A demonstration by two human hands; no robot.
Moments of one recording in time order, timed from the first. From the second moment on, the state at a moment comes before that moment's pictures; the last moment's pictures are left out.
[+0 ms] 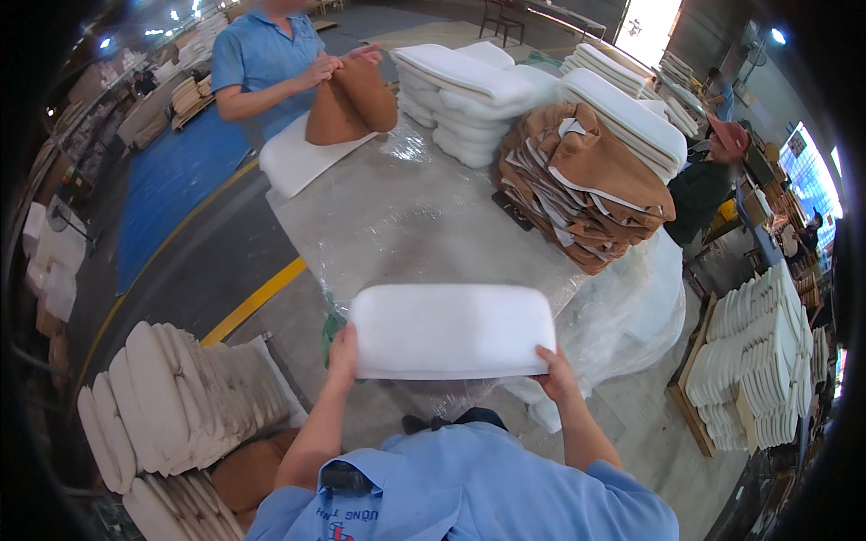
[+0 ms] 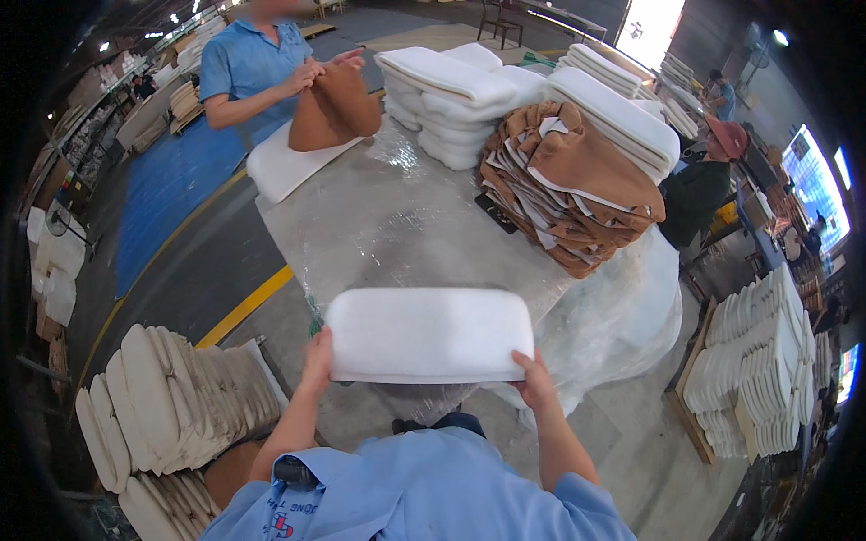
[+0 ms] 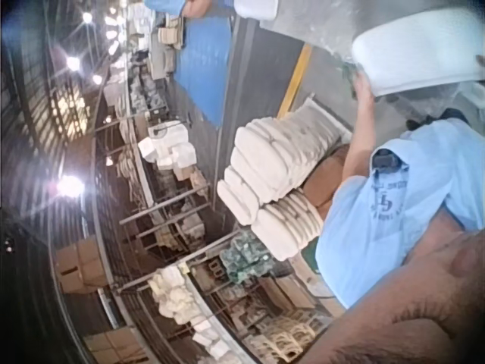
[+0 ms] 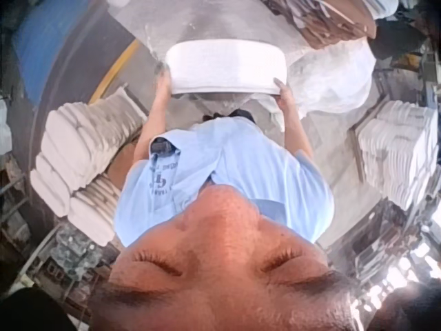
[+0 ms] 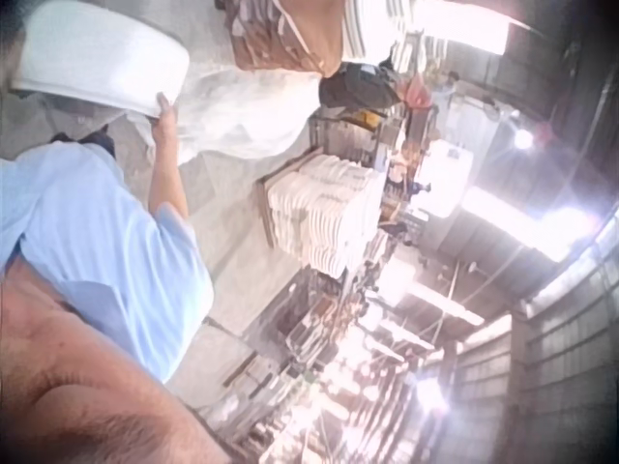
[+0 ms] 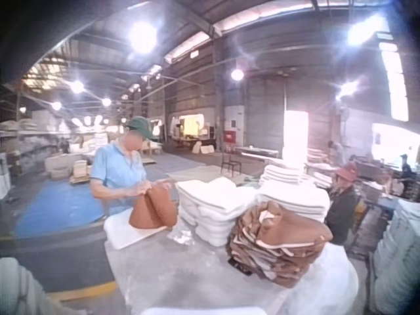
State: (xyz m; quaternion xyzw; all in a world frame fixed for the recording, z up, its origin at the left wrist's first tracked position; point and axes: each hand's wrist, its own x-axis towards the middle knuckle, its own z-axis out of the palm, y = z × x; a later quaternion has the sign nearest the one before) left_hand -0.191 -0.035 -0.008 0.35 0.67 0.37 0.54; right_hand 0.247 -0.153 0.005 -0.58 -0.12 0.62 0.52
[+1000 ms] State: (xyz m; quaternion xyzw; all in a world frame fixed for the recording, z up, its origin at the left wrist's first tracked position) left_hand -0.148 0.037 -0.012 0.26 0.70 0.37 0.55; right_hand 0.278 -0.047 -0.037 -0.78 -0.24 0.42 0.40
